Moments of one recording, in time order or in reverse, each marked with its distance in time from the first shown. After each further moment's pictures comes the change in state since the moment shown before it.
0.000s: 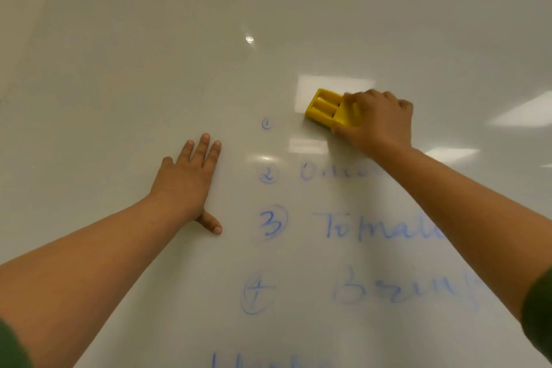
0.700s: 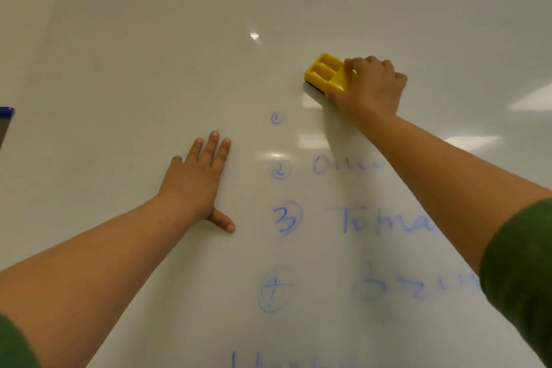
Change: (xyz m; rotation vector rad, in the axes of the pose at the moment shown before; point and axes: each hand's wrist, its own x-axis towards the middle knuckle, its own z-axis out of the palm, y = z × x) left_hand 0.002 -0.004 0.004 0.001 0.022 0.020; right_hand 0.035 -0.029 0.013 0.105 0.091 0.143
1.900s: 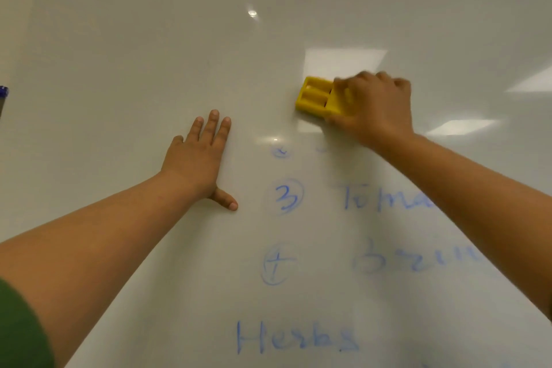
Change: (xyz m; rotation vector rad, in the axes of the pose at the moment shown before) left_hand -0.002 -0.001 0.002 -0.018 0.037 0.008; right_hand -0.062 0.010 -0.012 -0.068 -0.151 -0.234
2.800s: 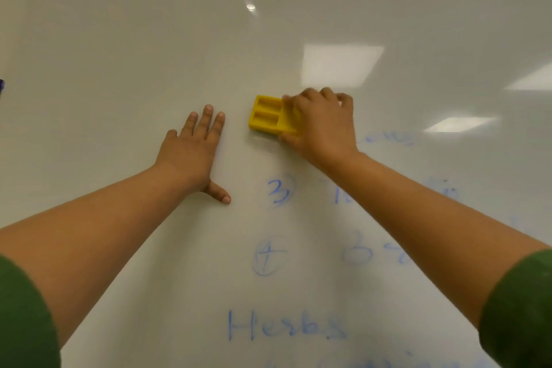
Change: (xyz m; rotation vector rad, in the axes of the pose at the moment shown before) left_hand -0.001 0.002 0.000 0.028 -0.008 -0.011; right_hand -0.019 -0.049 0.024 0.078 -0.045 -0.112
